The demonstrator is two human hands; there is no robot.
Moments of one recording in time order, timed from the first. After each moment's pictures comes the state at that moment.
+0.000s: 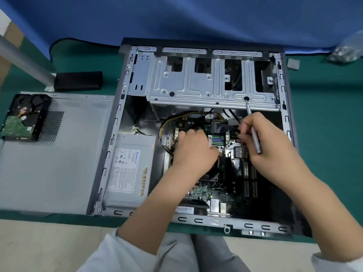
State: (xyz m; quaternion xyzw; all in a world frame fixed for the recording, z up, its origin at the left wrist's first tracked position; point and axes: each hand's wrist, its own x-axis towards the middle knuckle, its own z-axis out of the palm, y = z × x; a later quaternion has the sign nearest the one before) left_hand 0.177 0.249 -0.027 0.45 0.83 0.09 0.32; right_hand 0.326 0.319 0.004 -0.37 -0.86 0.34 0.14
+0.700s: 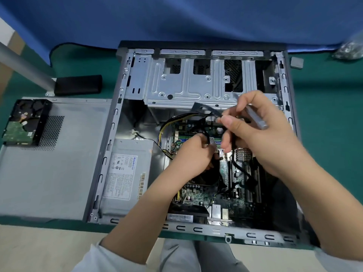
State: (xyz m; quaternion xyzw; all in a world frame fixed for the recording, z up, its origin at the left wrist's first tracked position) left_hand 0.169 0.248 -0.031 0.33 0.75 0.27 0.51; right_hand 0.285 0.318 0.045 -0.34 -0.55 0.72 0.25
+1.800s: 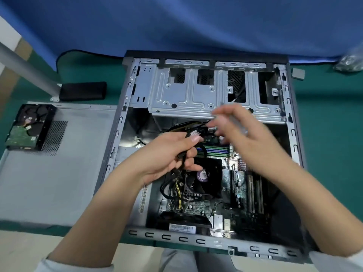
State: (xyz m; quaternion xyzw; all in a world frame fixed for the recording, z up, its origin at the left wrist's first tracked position) left_hand 0.114 0.230 0.008 0.19 0.54 0.43 0.70; right_hand 0.274 0.329 0.027 -0.32 -0.76 0.55 0.16
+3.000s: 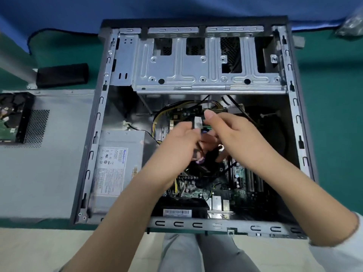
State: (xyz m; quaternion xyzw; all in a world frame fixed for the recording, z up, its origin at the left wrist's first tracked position) left_hand 0.166 0.227 -0.010 0.16 0.67 0.43 0.58; right_hand 0.275 0.304 -0.011 -0.48 -0.66 0.57 0.09
